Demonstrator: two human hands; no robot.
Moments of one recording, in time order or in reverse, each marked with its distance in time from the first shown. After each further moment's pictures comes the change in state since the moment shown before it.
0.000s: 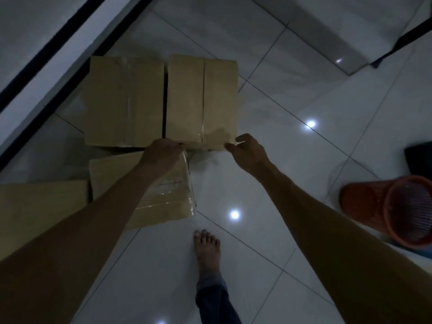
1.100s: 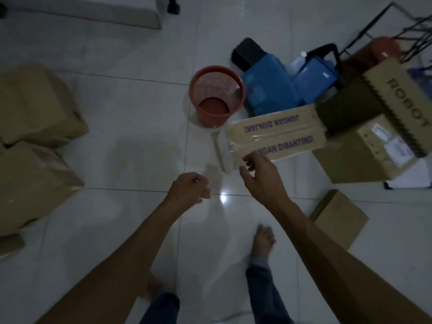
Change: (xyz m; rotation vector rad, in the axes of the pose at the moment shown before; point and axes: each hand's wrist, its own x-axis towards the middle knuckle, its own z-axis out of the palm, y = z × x) left_hand -0.447 0.007 0.514 0.205 -0.450 0.112; right_hand -0.455 0.525 -0.205 0.096 0.542 -0.039
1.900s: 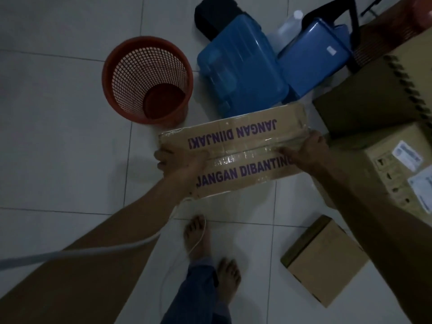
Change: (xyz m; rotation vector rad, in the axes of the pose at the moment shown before) left_hand 0.311 0.089 0.214 0.272 0.586 -0.311; right_hand 0.270 0.345 -0.093 -0.084 -0.224 0.446
